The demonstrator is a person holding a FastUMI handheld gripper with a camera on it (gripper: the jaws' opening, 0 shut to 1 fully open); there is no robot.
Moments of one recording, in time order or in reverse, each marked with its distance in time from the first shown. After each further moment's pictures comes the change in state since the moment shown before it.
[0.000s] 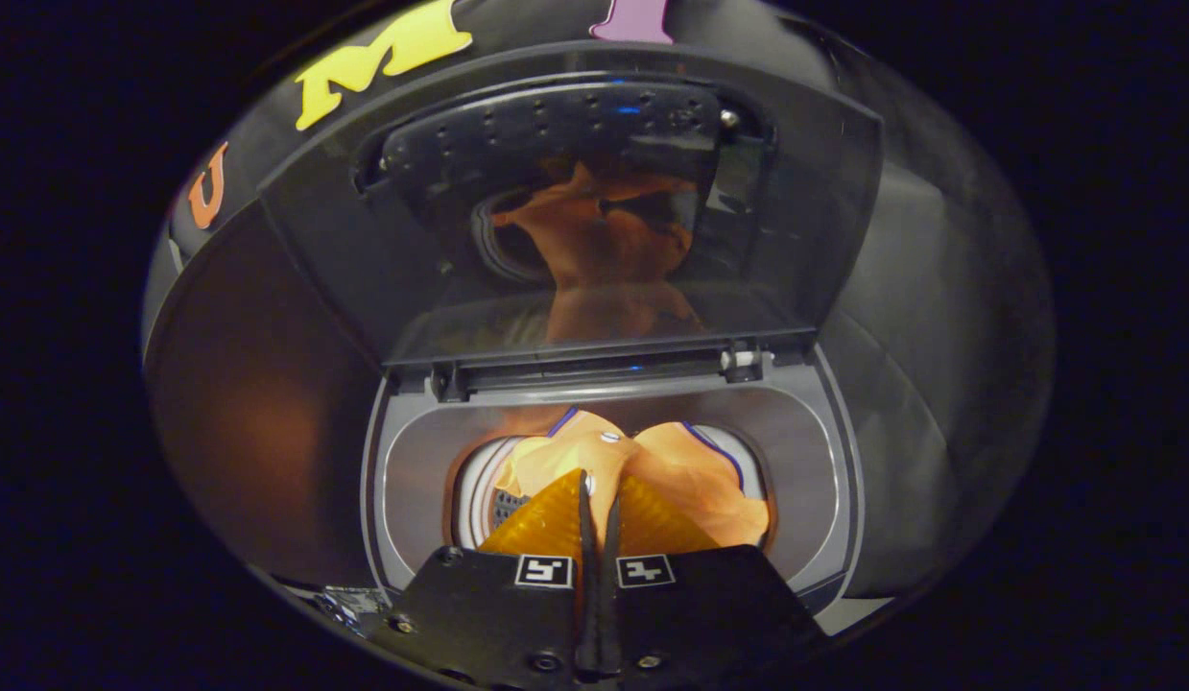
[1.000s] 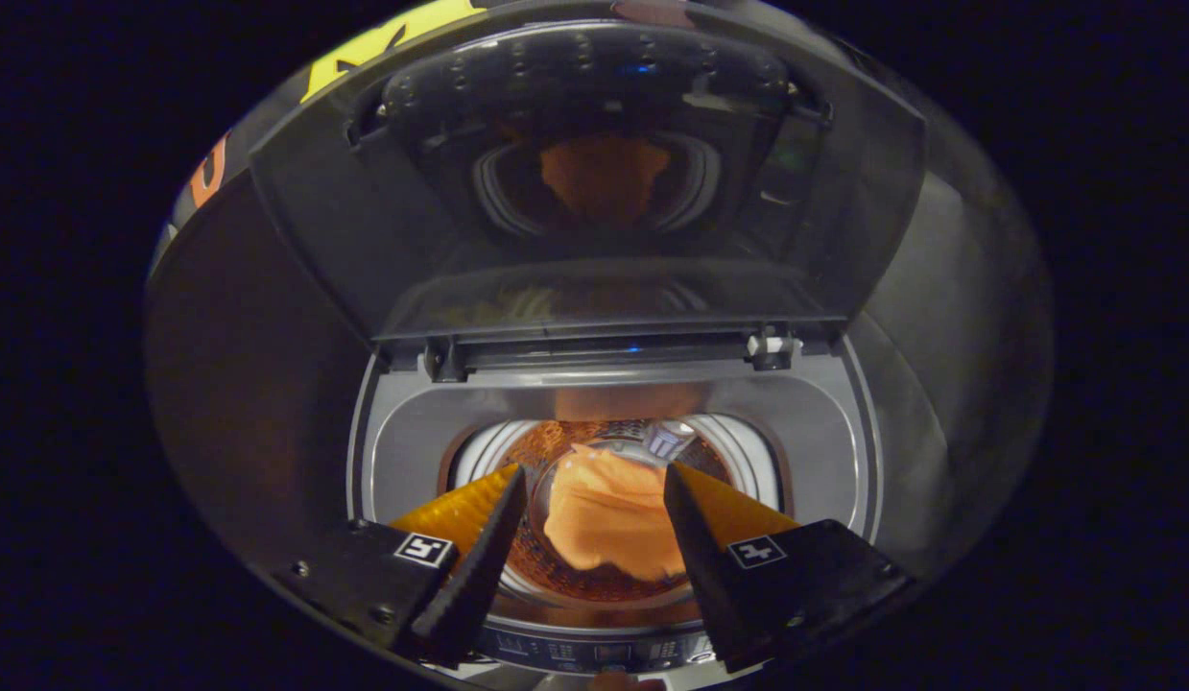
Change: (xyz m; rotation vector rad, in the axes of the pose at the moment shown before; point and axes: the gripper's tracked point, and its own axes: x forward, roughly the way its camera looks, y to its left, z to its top) arm 0.006 0.006 -0.002 -0.051 0.037 -0.005
